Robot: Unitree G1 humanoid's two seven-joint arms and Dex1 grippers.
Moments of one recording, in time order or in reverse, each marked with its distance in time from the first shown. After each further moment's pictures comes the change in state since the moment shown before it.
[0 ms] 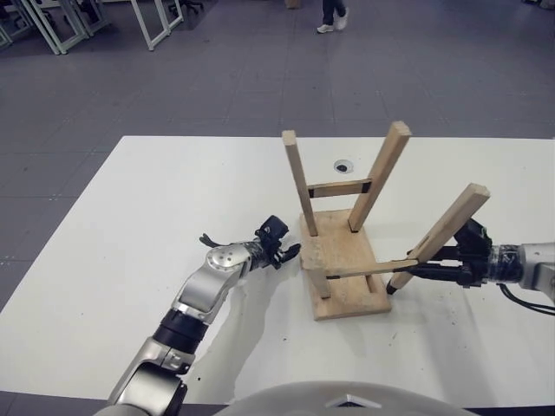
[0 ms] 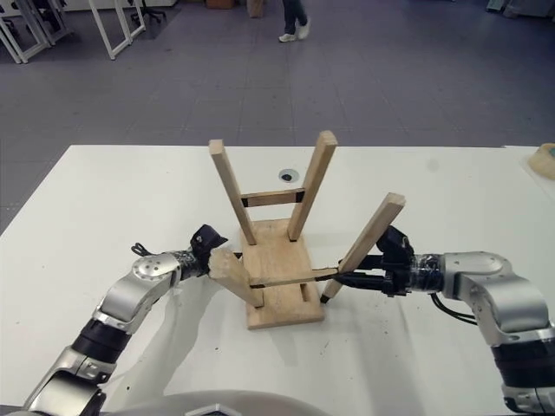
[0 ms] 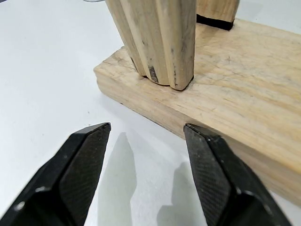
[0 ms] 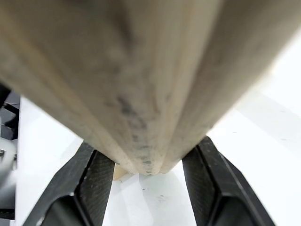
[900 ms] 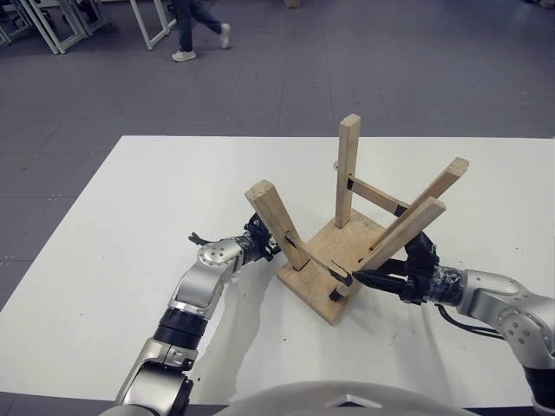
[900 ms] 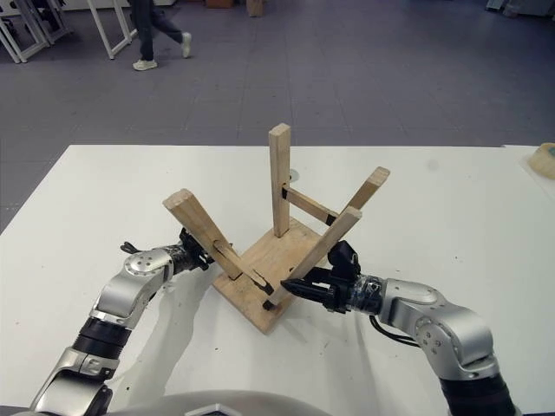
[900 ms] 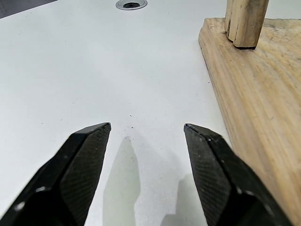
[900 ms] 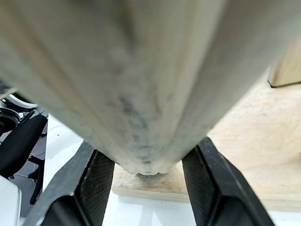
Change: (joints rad) left arm 0.026 -0.016 0.114 -0.003 0.051 0.013 -0.008; right arm 0.106 0.266 0.030 -0.277 0.177 0.155 -0.410
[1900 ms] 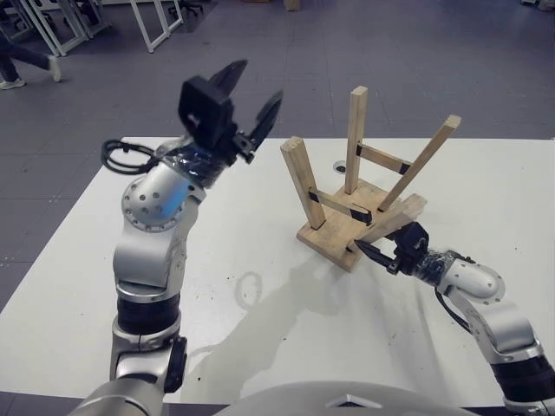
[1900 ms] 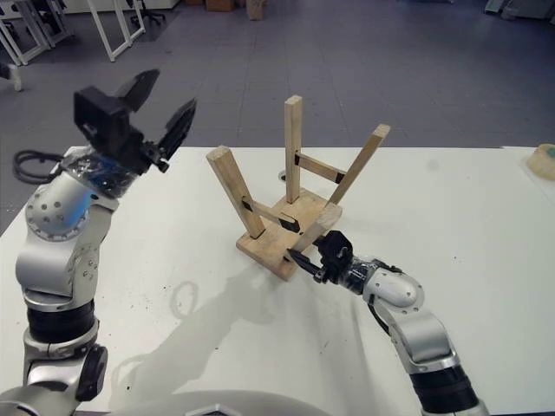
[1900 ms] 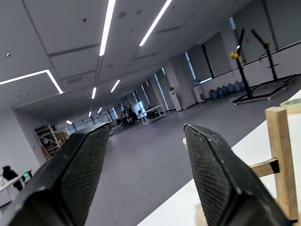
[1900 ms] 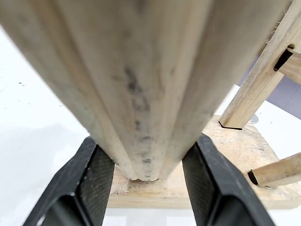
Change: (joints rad) left arm -0.242 0.043 0.202 -0.573 -0.051 -0.085 0.096; right arm -0.036 0.101 0.135 0.163 -0.537 -0.571 -0.155
